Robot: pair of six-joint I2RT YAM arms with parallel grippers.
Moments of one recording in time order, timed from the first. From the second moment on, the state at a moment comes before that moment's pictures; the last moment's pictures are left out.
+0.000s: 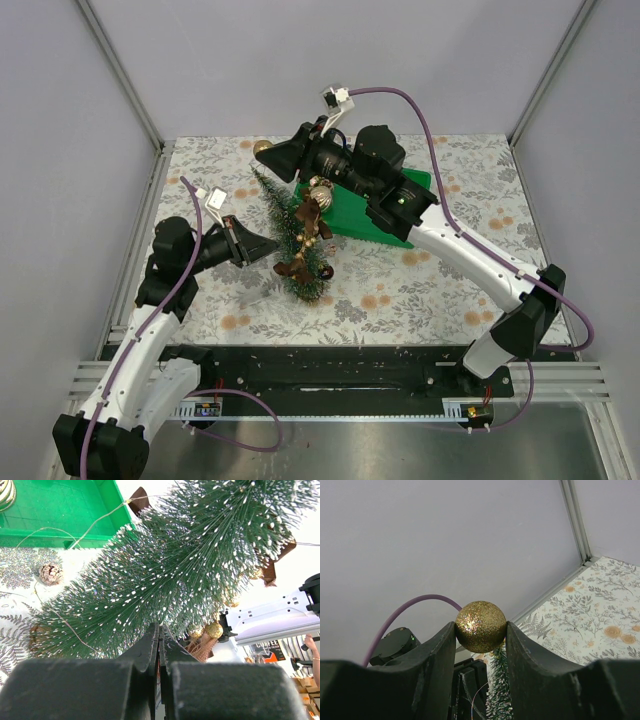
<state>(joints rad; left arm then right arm) -0.19 0.77 0.66 -0.07 0.81 -0.71 0.85 1.59 1.66 0.11 -0.20 0.55</state>
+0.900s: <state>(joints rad) -0.19 0.77 0.65 -0.06 0.81 -0.72 0.85 1.73 1.86 0.05 -0.26 0.56</state>
